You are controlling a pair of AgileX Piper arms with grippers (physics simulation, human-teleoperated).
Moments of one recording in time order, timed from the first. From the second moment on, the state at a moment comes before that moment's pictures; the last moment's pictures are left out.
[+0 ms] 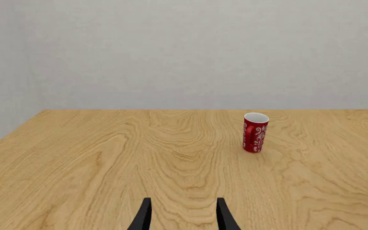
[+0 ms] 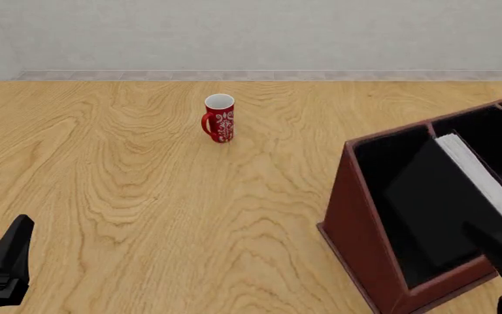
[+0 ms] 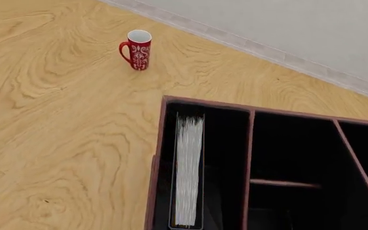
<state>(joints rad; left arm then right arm) 0.00 0.01 0.00 0.00 0.00 0.34 0.25 -0.48 0.66 -0.16</state>
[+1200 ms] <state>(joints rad) 0.00 0.01 0.00 0.00 0.00 0.24 0.43 -0.16 0.26 -0.21</state>
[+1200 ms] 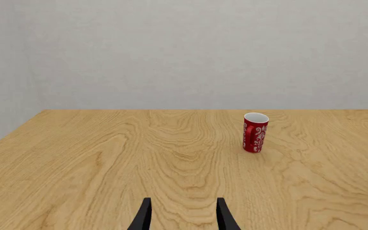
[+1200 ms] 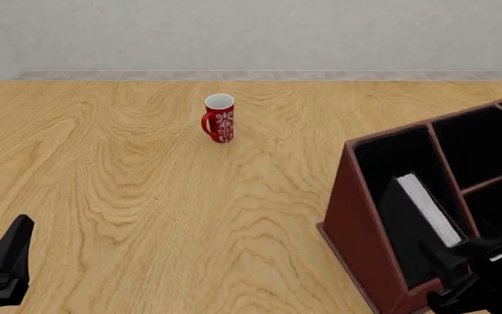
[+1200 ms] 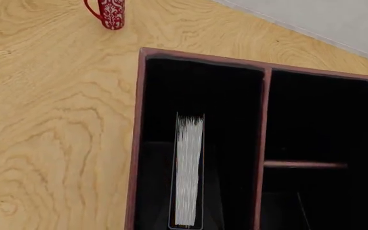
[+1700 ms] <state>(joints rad) 0.00 0.01 0.00 0.00 0.00 0.23 0.47 -0.10 0.17 -0.23</state>
